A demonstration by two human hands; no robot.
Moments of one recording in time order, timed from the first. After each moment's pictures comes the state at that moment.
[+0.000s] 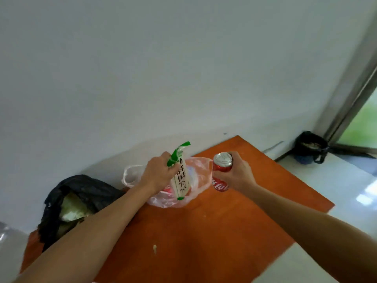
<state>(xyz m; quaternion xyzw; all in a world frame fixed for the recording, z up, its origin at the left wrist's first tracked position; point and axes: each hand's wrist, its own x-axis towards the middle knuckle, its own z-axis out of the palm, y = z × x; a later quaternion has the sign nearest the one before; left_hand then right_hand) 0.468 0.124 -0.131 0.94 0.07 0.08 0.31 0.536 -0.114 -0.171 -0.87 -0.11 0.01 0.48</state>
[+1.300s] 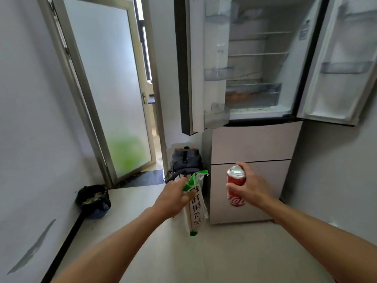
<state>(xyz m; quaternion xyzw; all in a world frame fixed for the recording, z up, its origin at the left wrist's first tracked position) 0.480 -0.809 -0.099 0.79 -0.53 -0.10 0.30 0.298 -0.989 -0.113 -0.85 0.39 -0.26 0.24</state>
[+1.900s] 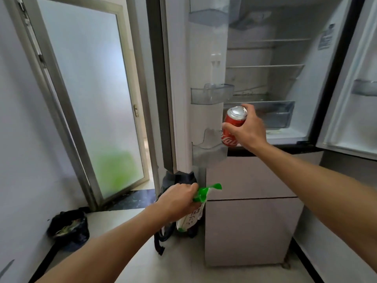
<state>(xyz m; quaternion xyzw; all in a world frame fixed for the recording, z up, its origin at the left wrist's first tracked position) 0.581 -1.074 -0.059 0.76 -0.65 0.04 0.07 0.467 -1.287 0.047 -0.79 0.33 -0.46 0.24</state>
